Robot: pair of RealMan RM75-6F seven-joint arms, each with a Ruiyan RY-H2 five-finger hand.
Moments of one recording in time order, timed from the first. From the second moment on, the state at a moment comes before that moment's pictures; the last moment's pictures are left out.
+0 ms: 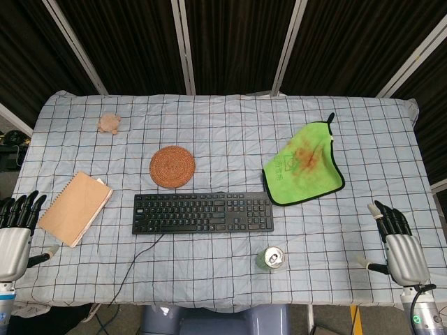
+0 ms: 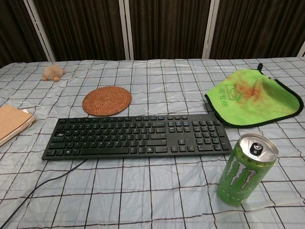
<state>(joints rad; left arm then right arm) -0.06 -1.14 -0.03 -1.76 1.52 1.54 0.28 0.08 -1.14 0.04 -1.67 -1.53 1.46 0.04</state>
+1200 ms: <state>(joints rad) -0.23 -1.13 -0.08 -1.95 1.32 1.24 0.51 0.08 -1.14 0.04 -1.68 -1.51 1.45 0.06</state>
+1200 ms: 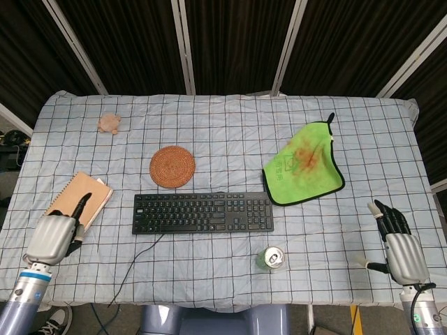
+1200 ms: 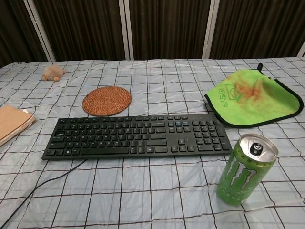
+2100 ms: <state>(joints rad) -0.72 -1.37 -0.12 -1.97 0.52 1.07 0.96 0.08 -1.13 0.05 -1.70 -1.48 1.44 0.09</state>
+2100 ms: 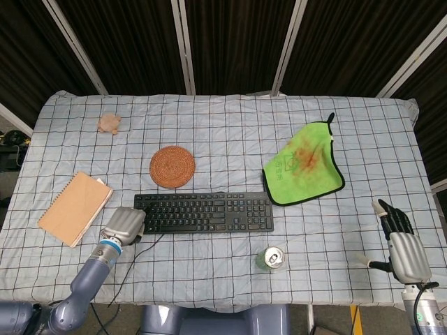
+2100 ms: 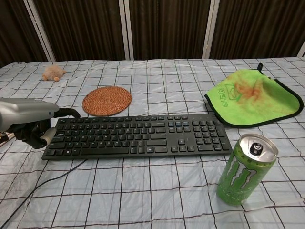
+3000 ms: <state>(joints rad) -0.83 -1.39 -0.03 -1.94 0.41 1.12 0.94 0.08 -1.13 0.05 -1.70 -1.48 1.43 0.10</state>
